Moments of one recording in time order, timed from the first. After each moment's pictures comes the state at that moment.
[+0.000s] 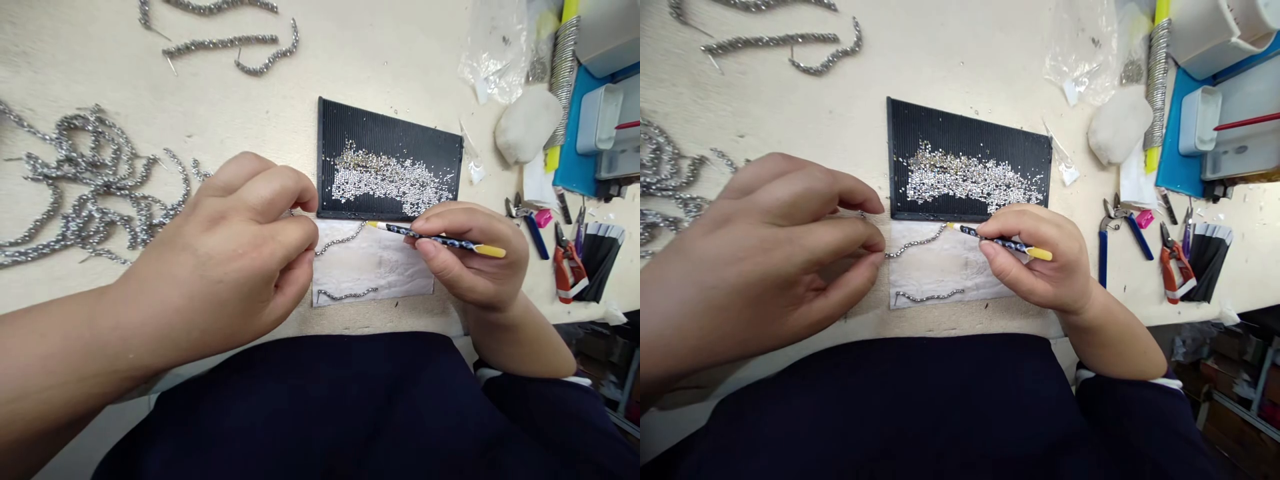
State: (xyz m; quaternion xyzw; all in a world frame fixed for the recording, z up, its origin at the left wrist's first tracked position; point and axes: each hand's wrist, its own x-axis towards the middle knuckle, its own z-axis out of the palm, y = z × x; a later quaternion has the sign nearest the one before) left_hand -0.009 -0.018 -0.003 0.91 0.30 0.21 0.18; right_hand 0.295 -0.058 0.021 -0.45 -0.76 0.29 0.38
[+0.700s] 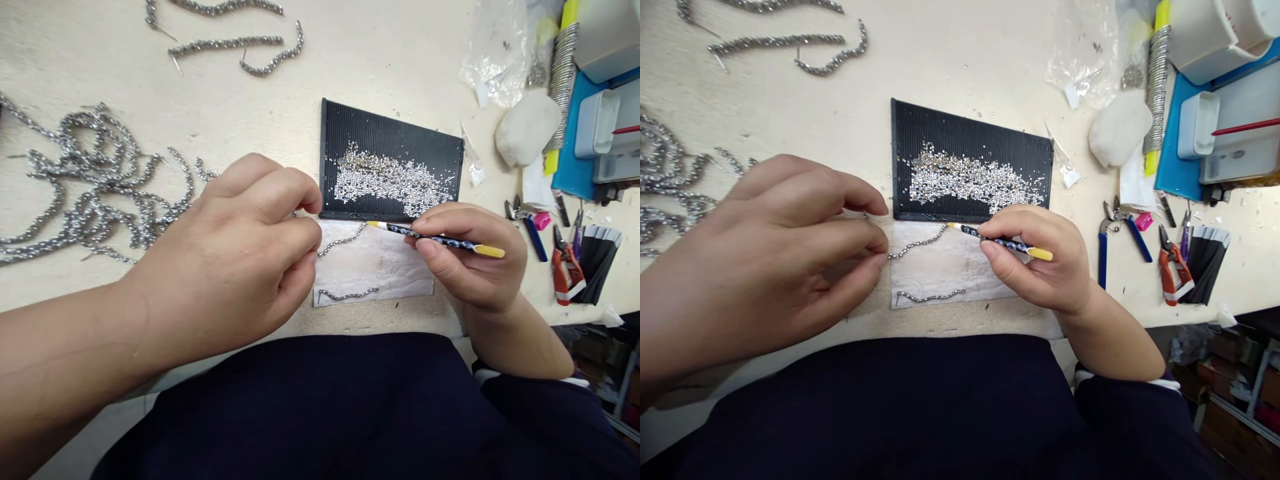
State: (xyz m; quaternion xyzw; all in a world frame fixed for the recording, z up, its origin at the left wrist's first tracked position) left_hand -0.009 -0.019 0.000 0.91 0.31 0.21 0.19; right_hand 0.292 -0.056 0.021 -0.45 -0.75 0.28 0.39
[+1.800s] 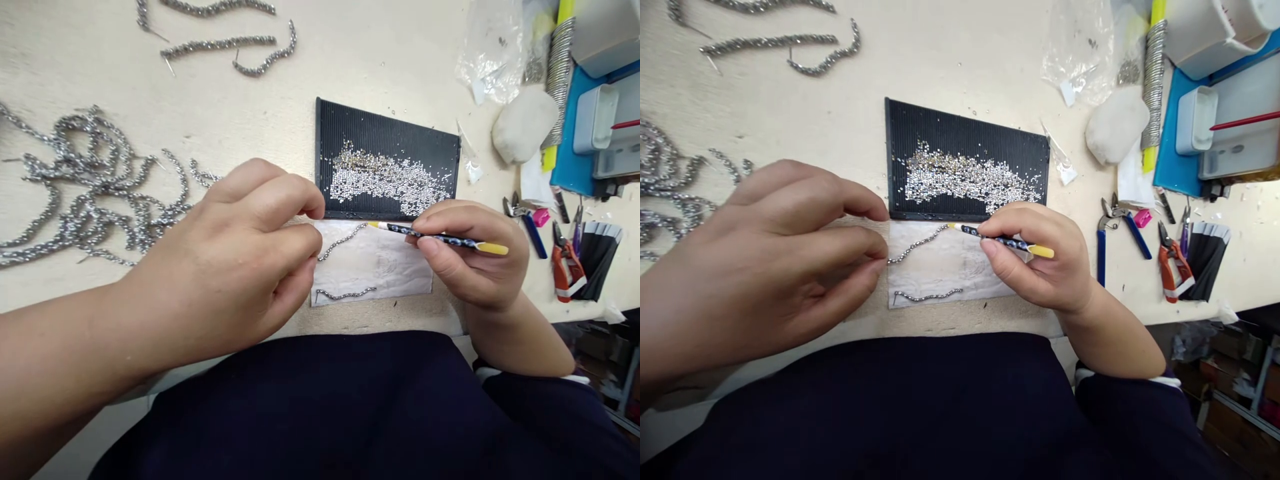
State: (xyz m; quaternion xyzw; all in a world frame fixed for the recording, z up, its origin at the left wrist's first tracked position) left_hand -0.008 -0.018 0.000 0.92 0.27 0.22 0.16; right_hand 0.295 -0.057 0.021 -0.45 -0.76 0.27 0.39
